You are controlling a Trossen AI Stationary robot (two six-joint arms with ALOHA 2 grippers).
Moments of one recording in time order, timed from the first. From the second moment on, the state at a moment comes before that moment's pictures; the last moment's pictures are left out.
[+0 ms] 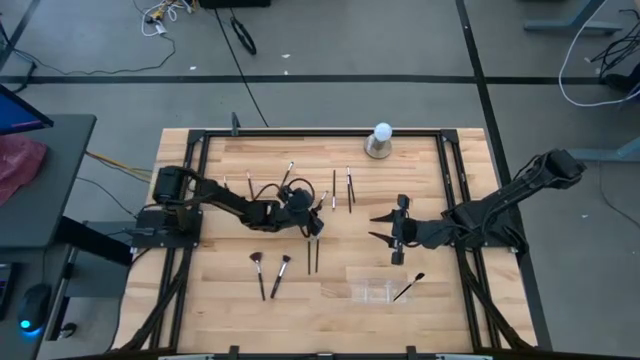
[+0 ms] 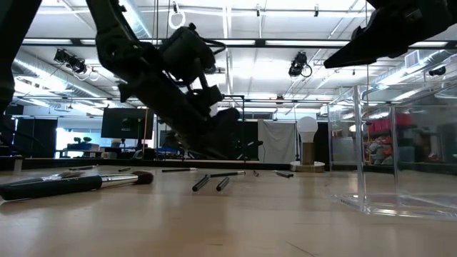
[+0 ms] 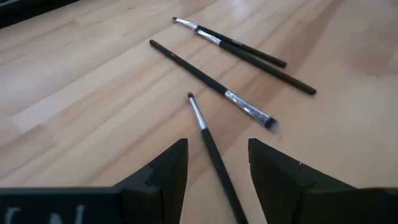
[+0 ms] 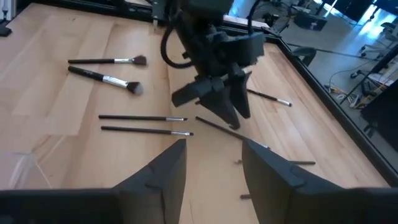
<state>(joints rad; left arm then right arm) -0.03 1.91 0.82 0.40 -0.60 -0.51 0.45 1.06 0.54 0.00 0.61 0.07</state>
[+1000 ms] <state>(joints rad) 0.06 2.05 0.85 0.43 -0.49 -0.41 0.45 1.05 0.54 -0.02 0.61 0.07</state>
